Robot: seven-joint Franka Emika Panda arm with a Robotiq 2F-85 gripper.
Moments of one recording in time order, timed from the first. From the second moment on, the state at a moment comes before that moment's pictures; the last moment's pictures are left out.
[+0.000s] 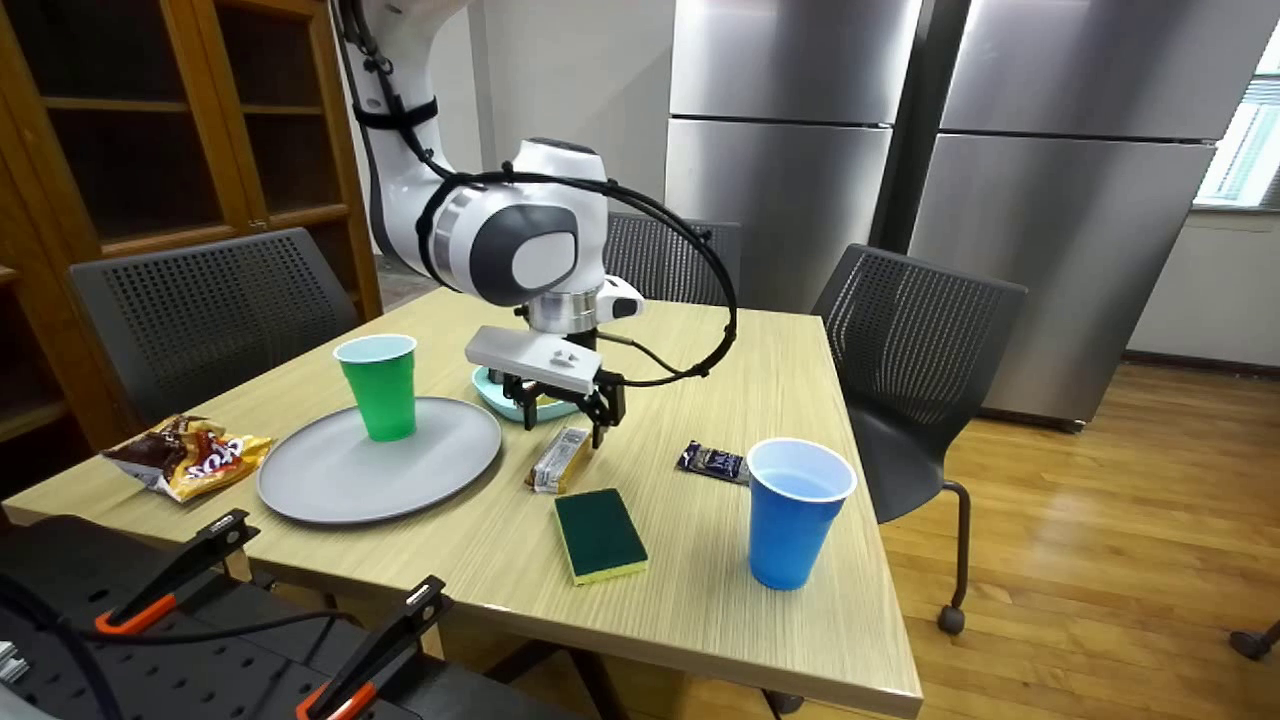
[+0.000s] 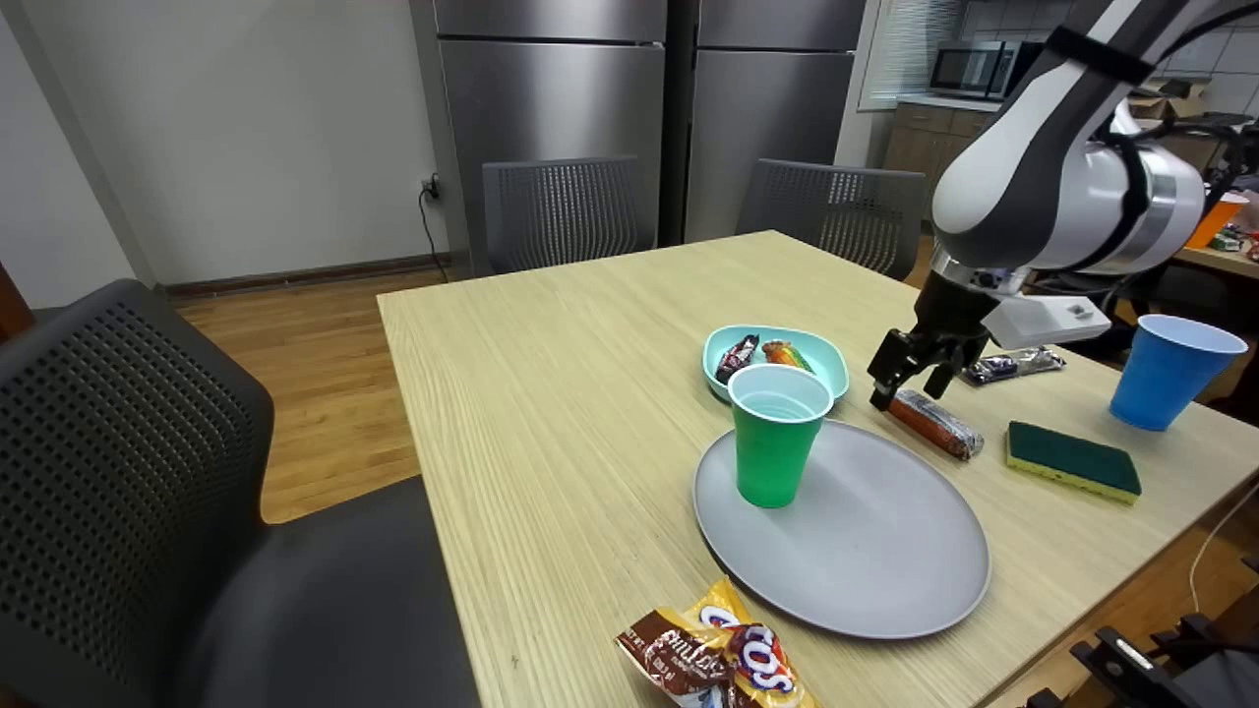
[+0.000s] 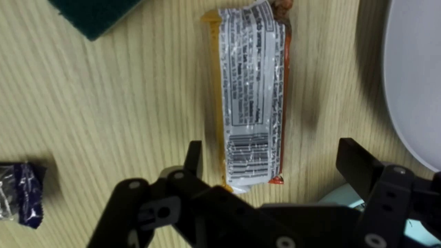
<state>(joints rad) -0.30 0.54 0.13 -2.36 0.09 2.99 -0.38</state>
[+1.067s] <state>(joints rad) -0.32 0.56 0.13 -2.36 0.05 3.00 -0.38</state>
